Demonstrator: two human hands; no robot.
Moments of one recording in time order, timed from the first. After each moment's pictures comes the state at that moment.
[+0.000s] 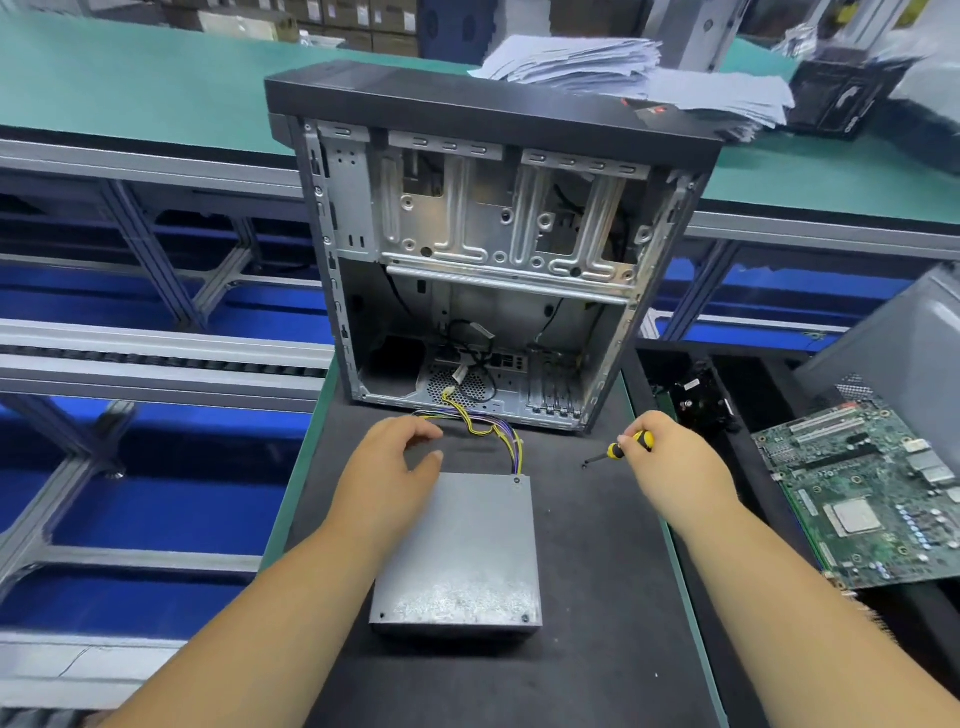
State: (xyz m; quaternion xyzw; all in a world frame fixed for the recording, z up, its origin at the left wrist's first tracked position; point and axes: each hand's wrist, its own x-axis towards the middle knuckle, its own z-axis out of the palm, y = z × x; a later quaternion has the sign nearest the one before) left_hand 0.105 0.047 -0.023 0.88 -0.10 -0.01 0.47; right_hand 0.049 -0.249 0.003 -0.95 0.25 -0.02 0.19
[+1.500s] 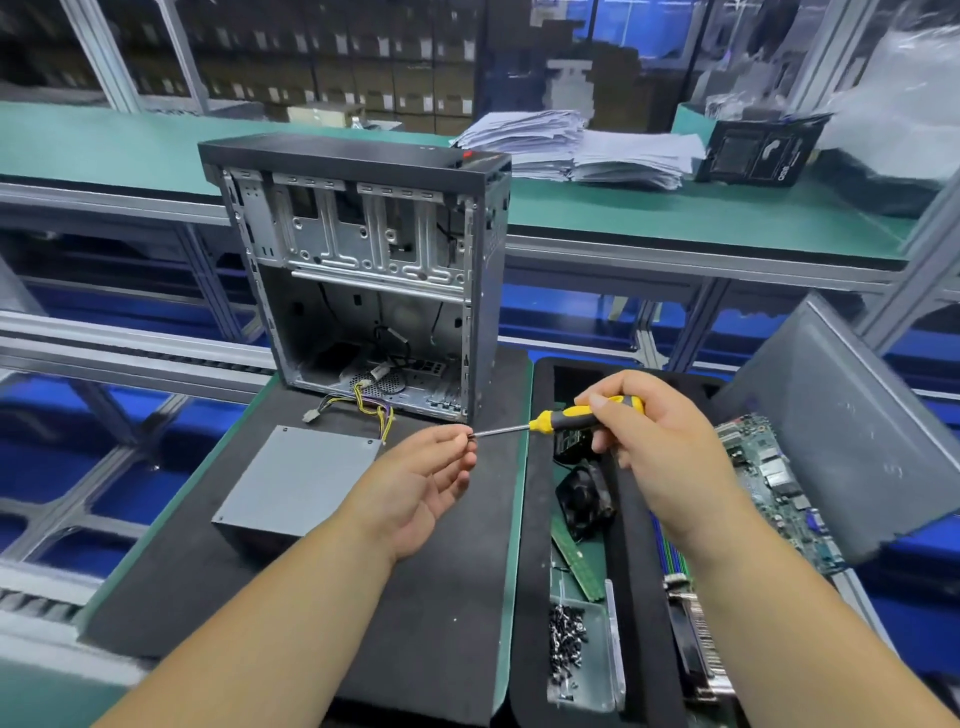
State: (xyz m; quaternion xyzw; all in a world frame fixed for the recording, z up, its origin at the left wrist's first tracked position) left_hand -0.040 -0.167 0.047 0.48 0.07 -0.20 0.85; right_hand -0.084 -0.385 0.105 -0.78 0.00 -0.12 0.61
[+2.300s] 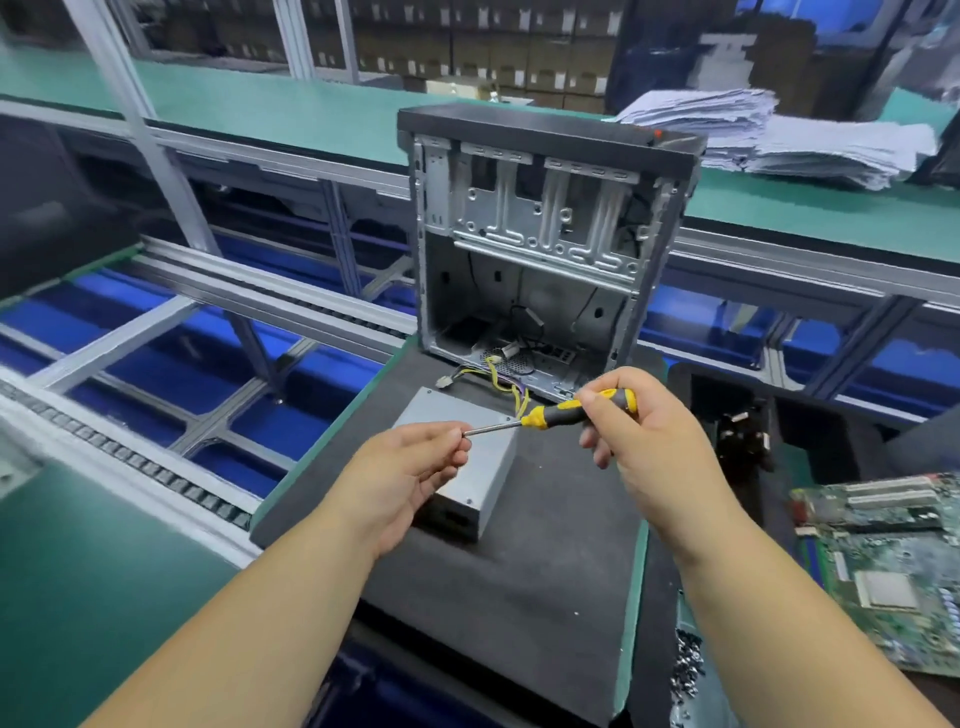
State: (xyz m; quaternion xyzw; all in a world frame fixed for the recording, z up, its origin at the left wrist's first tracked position) left_hand -0.070 -0.028 0.035 0.55 0.13 -0.06 0.82; right_hand -0.057 -0.256 0.087 -0.78 -0.07 -0.03 0.62
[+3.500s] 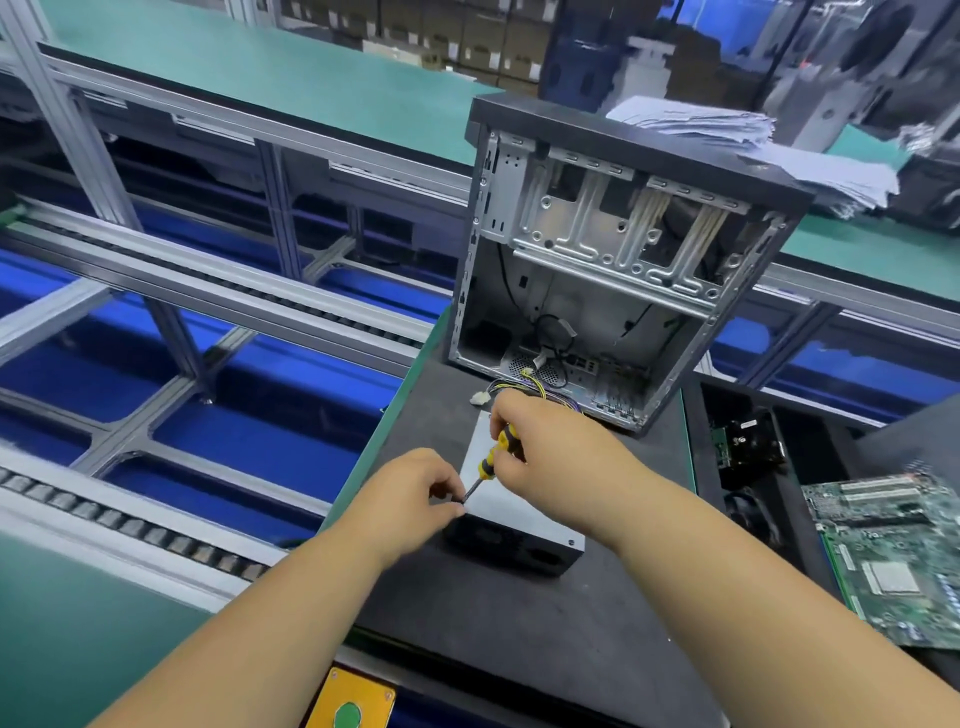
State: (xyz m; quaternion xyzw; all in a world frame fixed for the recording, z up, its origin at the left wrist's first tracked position) left_hand -0.008 0.120 -0.026 0.92 -0.11 -0.06 0.38; right_hand -0.017 -0.053 0.103 -0.97 -0.17 0.07 0.16
